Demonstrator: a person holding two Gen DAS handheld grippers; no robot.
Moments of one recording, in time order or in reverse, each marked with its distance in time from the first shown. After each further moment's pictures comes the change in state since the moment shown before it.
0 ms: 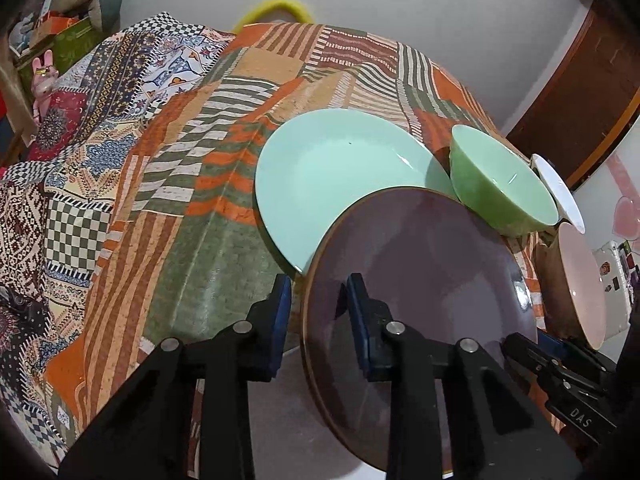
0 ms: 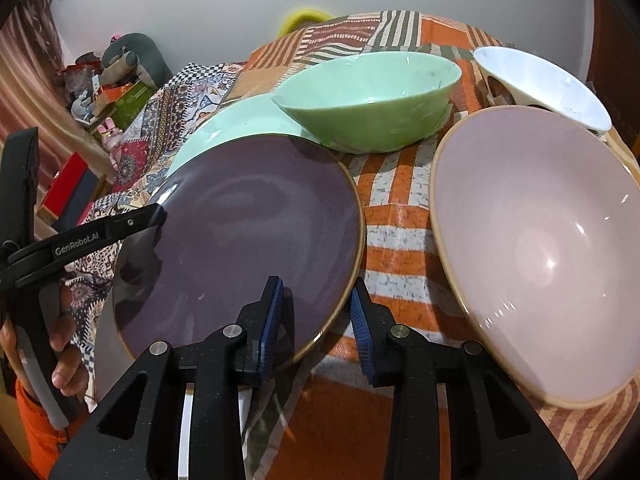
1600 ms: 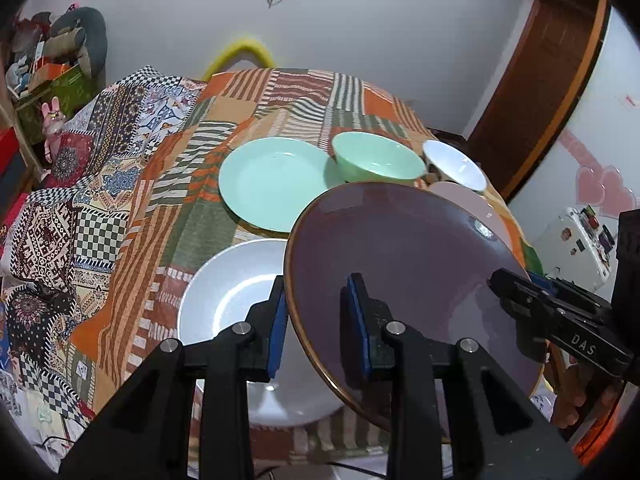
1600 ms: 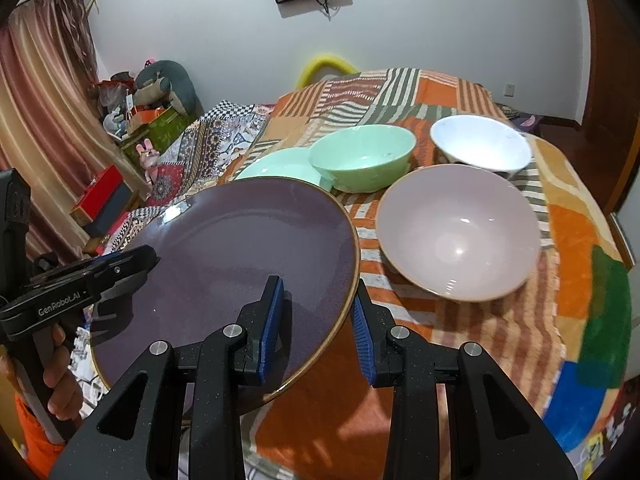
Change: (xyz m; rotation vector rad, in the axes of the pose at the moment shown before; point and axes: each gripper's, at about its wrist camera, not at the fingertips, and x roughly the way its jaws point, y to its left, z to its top) left arm -0.157 -0.082 -0.083 0.117 -0.112 -0.041; right arm -0.110 0.007 -0.026 -0.075 -0.156 0.027
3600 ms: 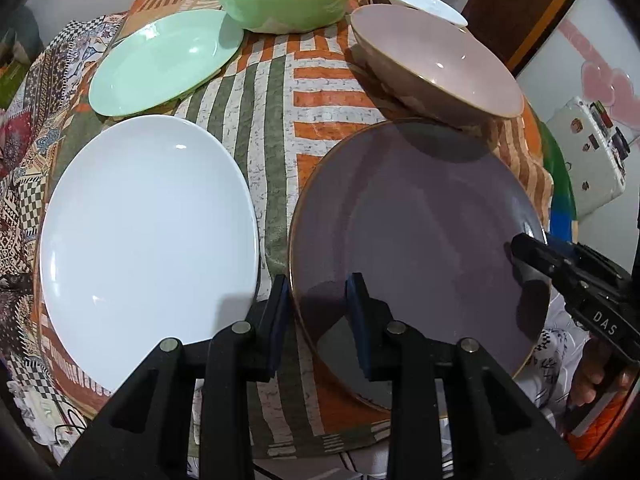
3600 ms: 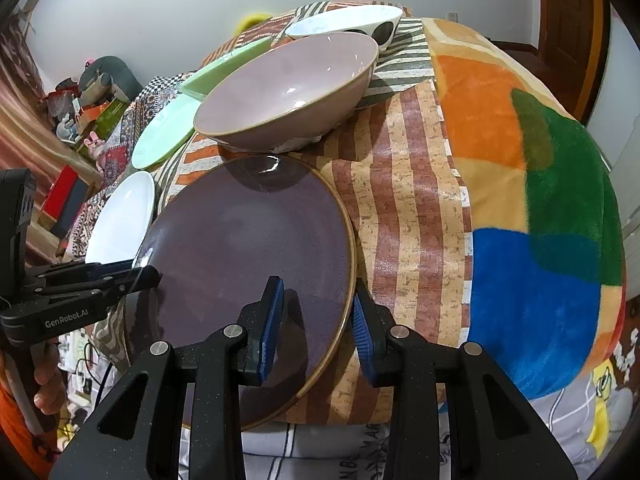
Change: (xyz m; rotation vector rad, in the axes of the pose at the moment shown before) left arm 0.126 -0.094 -0.062 0.141 0.386 -0.001; right arm 0.001 -0.100 -0.083 0.176 0.167 -0.066
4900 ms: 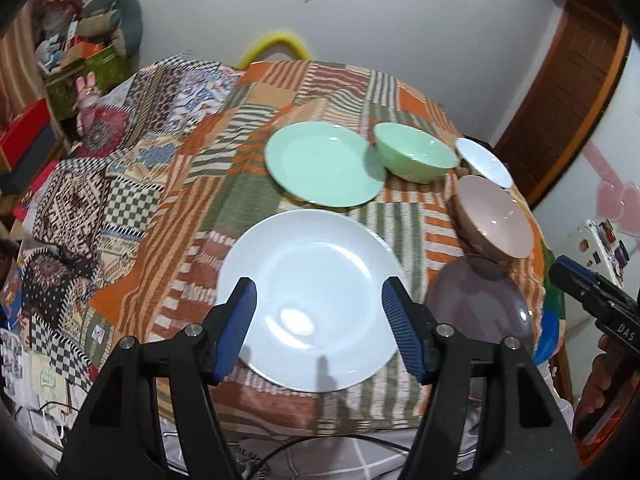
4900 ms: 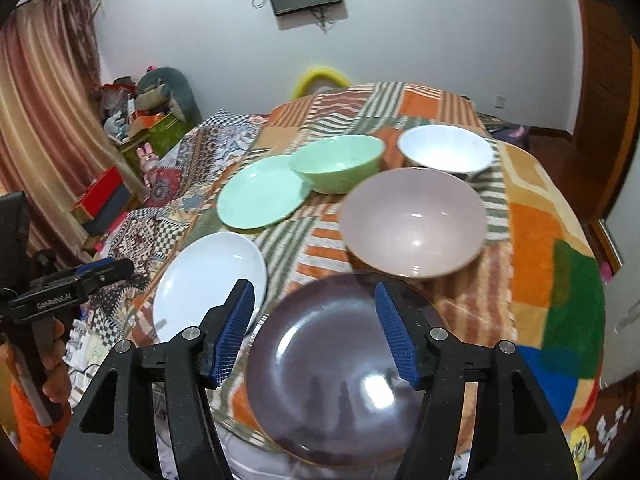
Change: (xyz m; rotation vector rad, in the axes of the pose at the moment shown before) left arm -0.138 0.129 -0.036 -0.250 -0.366 0.080; right arm -0.035 0.109 0.050 -0.209 -0.193 0.063
